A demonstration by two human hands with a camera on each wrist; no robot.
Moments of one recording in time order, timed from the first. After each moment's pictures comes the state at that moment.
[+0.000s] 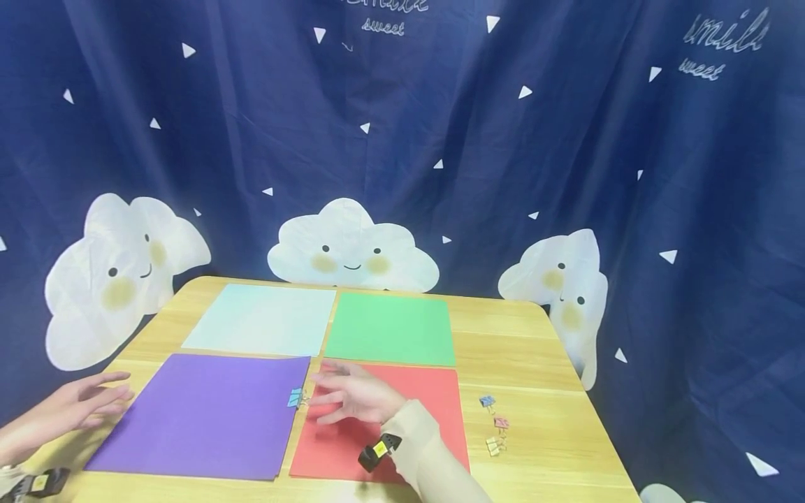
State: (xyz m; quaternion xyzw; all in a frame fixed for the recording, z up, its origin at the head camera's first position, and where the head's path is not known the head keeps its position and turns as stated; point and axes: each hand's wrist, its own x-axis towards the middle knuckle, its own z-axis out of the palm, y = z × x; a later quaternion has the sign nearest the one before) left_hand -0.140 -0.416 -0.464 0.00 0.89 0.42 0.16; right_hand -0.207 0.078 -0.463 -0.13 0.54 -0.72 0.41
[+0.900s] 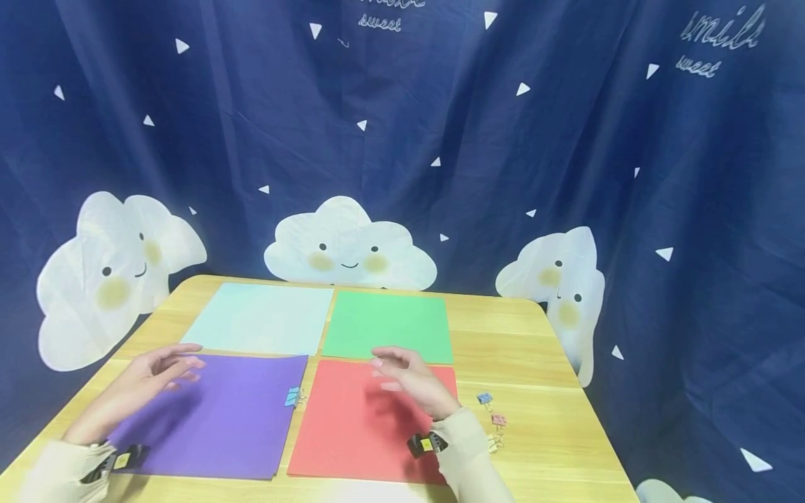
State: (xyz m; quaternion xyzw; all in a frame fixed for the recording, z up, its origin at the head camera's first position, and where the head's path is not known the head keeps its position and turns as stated) left_hand -0.168 -0.310 -0.455 0.08 0.87 0.49 0.01; right_hand -0.213 0.164 -0.453 -0.13 0.70 -0.66 0.23
